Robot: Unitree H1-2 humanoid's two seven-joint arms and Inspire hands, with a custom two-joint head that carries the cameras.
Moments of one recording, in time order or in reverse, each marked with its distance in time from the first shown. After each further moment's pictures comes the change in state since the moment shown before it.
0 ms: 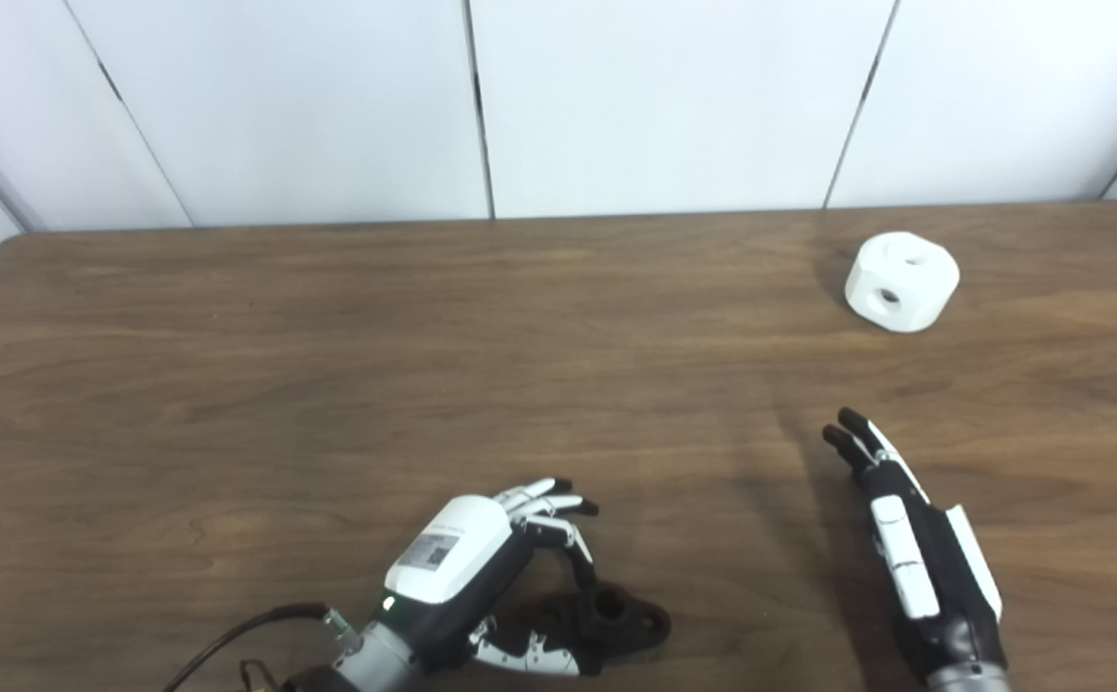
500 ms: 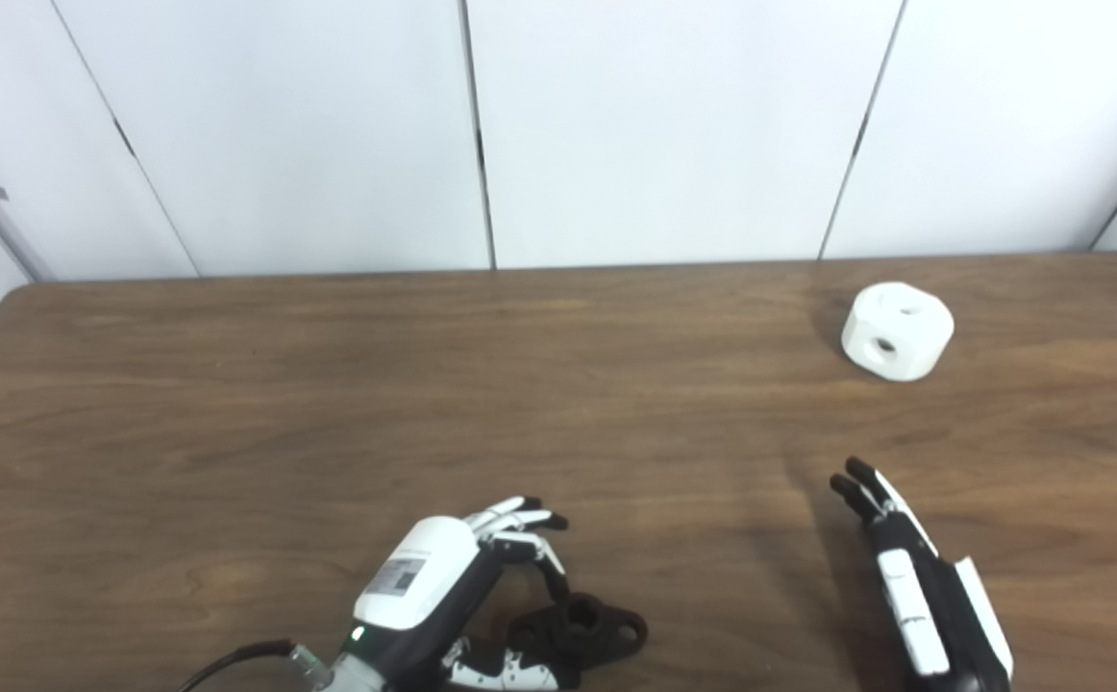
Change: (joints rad) left arm -0.013 0.008 0.033 -0.027 -0.022 0.038 0.024; right arm 0.002 0.002 -0.002 0.038 -0.012 -0.059 -0.003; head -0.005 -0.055
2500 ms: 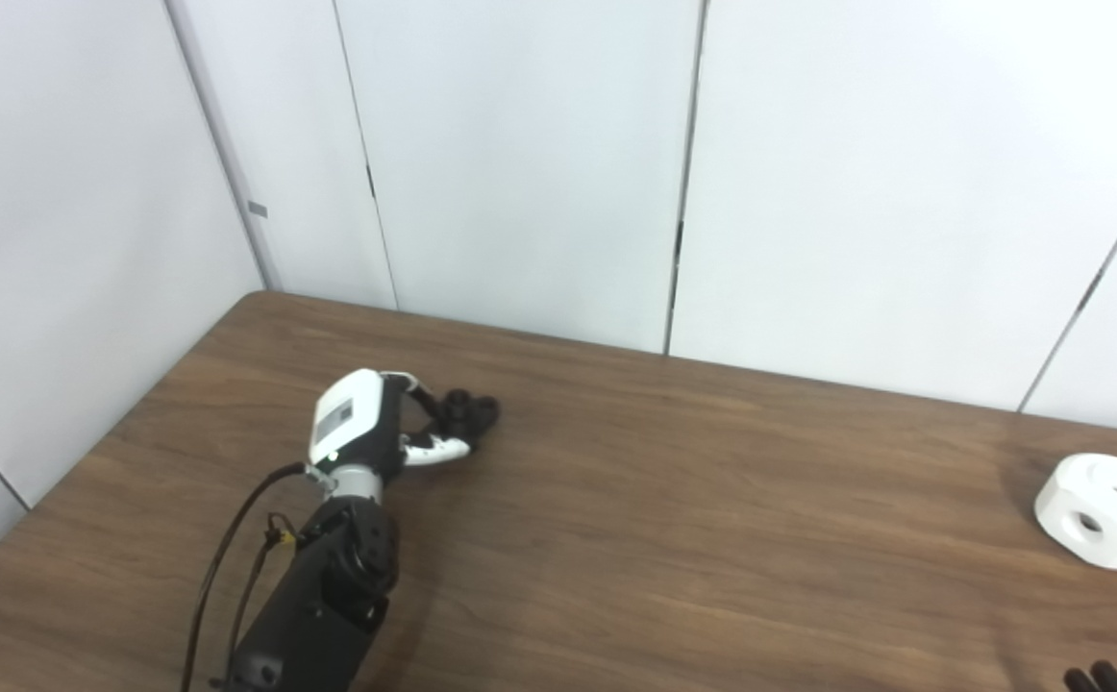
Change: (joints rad) left arm -0.412 0.070 0.303 0.502 -0.068 0.469 0.405; right arm 0.015 -0.003 -0.116 0.145 0.181 -0.226 0.143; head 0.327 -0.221
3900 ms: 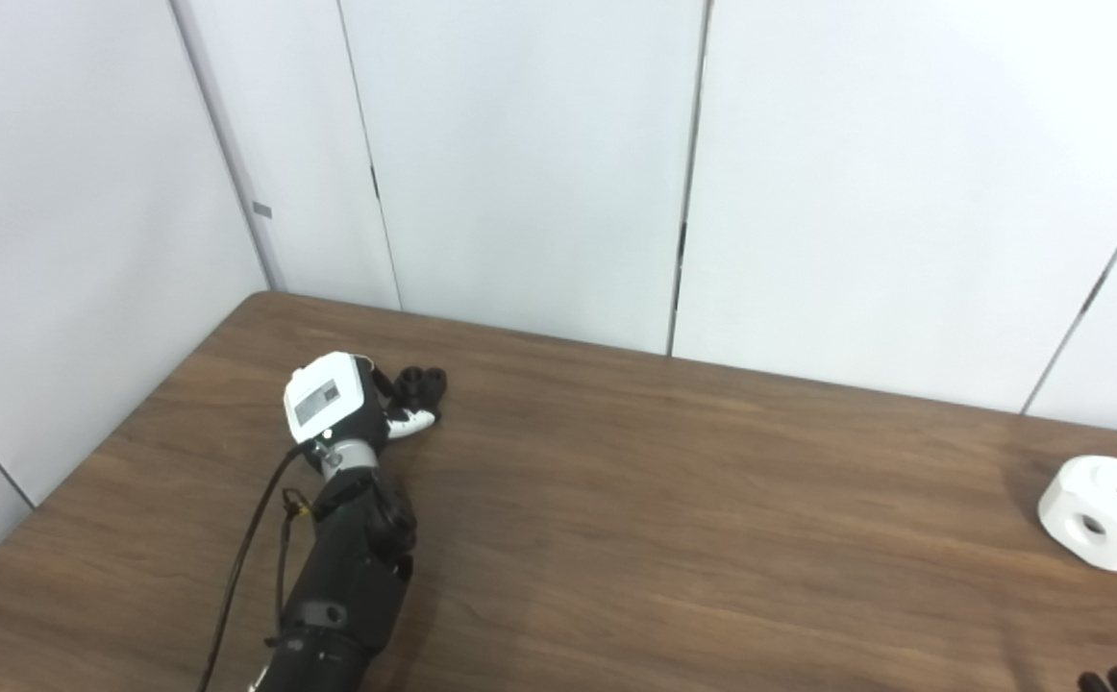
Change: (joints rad) left arm -0.162 -0.106 0.220 0.361 0.269 0.012 0.142; right arm -0.003 -0.001 -0.003 0.031 0.052 -0.057 0.017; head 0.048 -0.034
